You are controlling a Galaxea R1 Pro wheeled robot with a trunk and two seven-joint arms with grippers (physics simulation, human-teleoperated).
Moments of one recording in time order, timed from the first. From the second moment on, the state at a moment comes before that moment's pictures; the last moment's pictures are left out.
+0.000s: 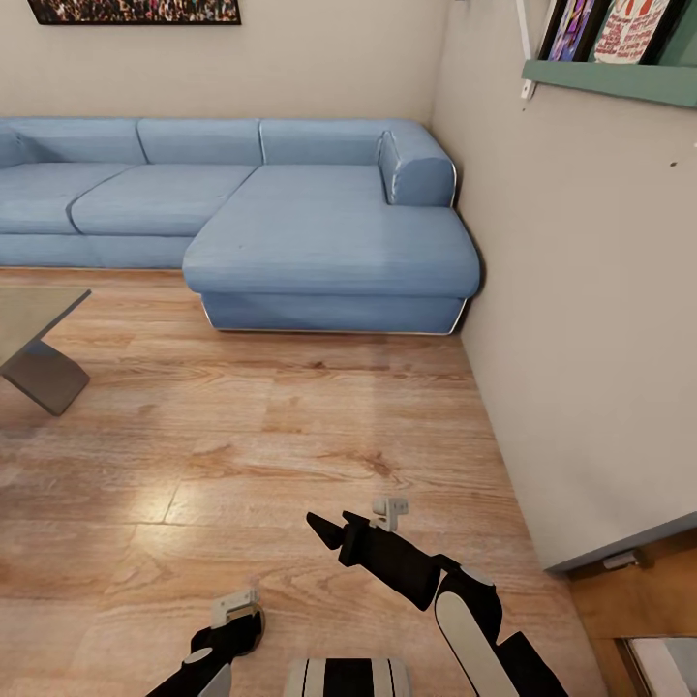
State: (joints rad) left arm -0.47 0.01 -0.42 -0.33 0.61 -0.09 0.24; right arm -0.24 0.00 0.43 -1.54 -0.75 0.49 0.18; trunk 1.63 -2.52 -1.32
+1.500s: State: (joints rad) left arm -0.47 0.01 -0.41 -0.33 0.63 -0.13 0.24; right arm -0.24 0.01 0.43 -1.54 -0.75 0.49 0.18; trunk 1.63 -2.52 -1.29
